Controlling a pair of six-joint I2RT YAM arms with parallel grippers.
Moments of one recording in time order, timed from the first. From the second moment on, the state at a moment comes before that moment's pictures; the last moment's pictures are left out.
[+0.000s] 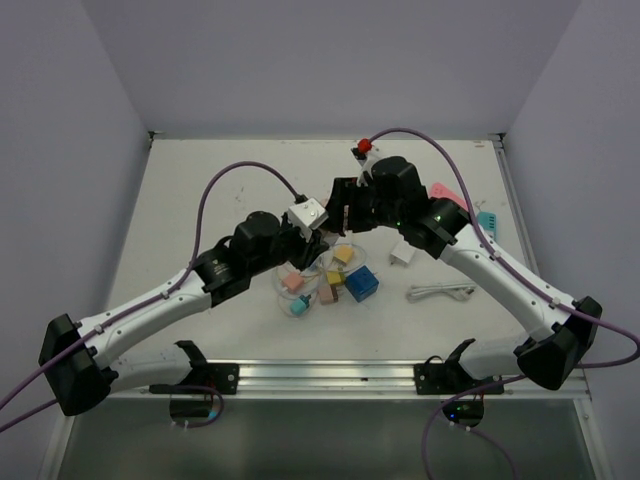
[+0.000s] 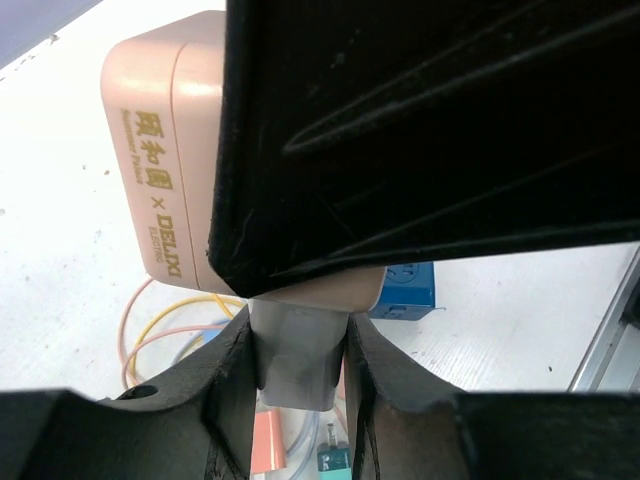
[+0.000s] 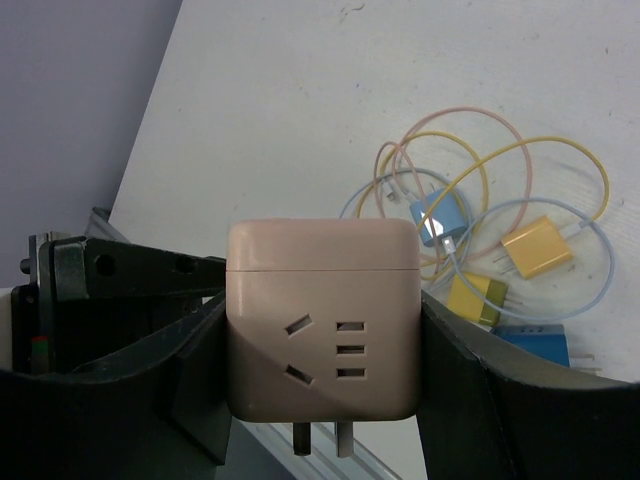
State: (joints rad) left arm -0.85 1.13 0.89 -0.11 0.04 -0.02; right arm 0.74 1.34 1.38 -0.56 -0.10 0.57
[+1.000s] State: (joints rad) left arm -0.88 1.09 0.70 -0.28 0.08 -0.15; right arm 0.45 1.26 1.38 -0.61 -0.06 0.47
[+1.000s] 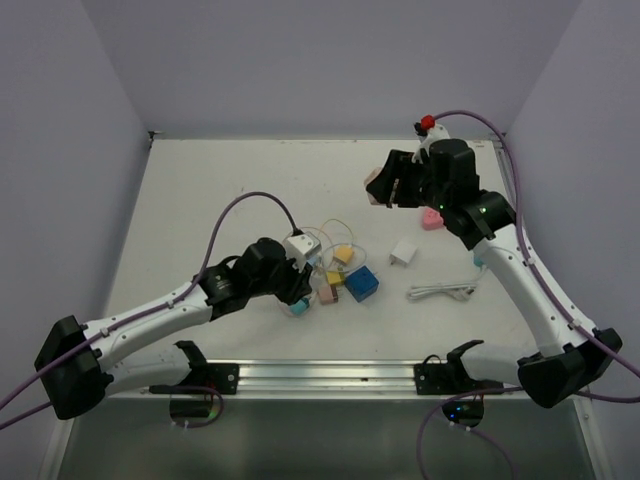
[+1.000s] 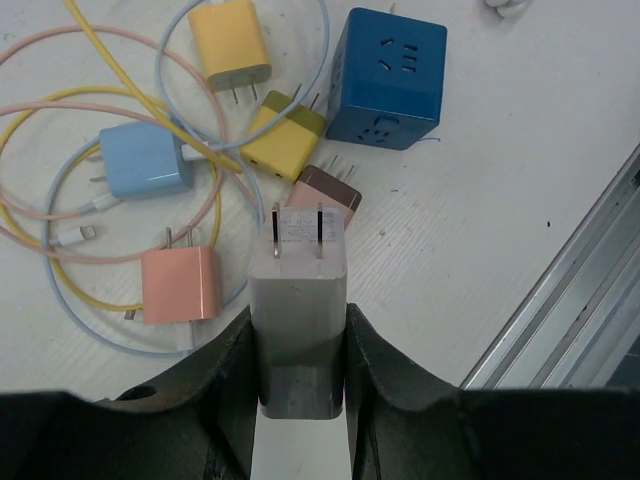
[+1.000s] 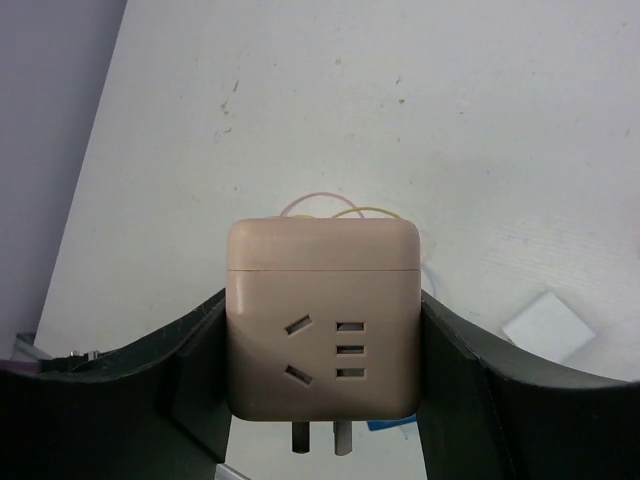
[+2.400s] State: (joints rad) left arm -0.56 1.44 0.83 -0.29 0.16 -0.36; right arm 0.53 1.64 1.01 -0.23 0.14 0.27
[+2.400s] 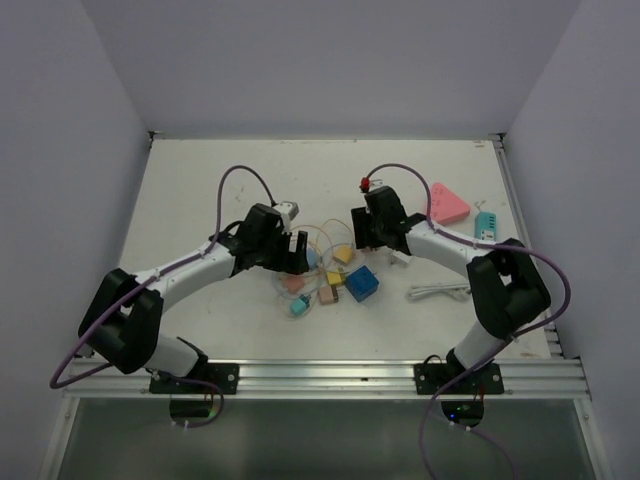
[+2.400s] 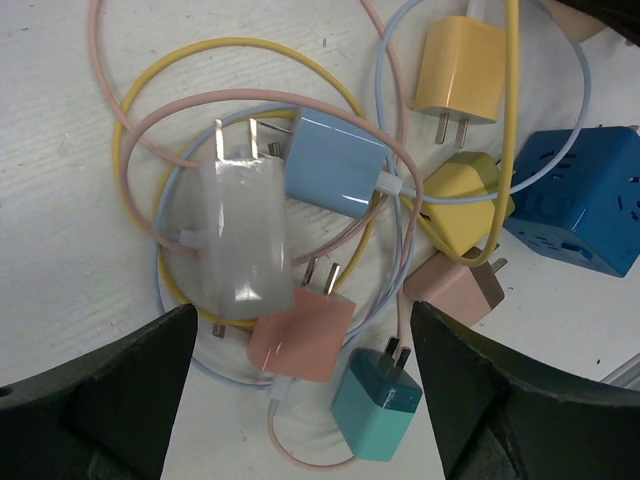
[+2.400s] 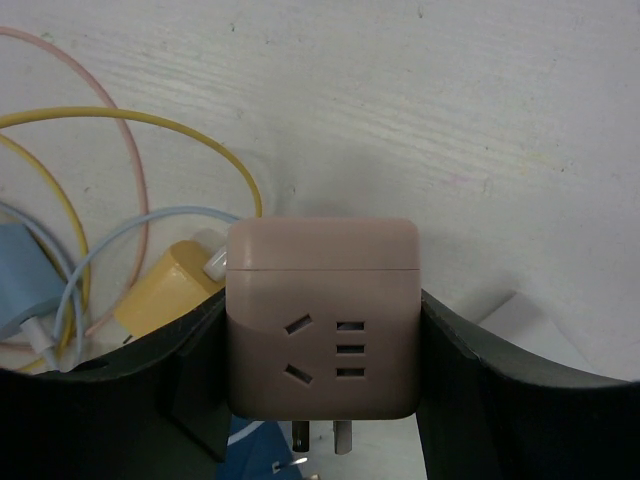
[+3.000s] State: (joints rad) left arm -0.56 1.20 0.99 -0.53 -0.08 -0.36; right arm 0.56 1.69 0.99 -0.21 0.22 0.28
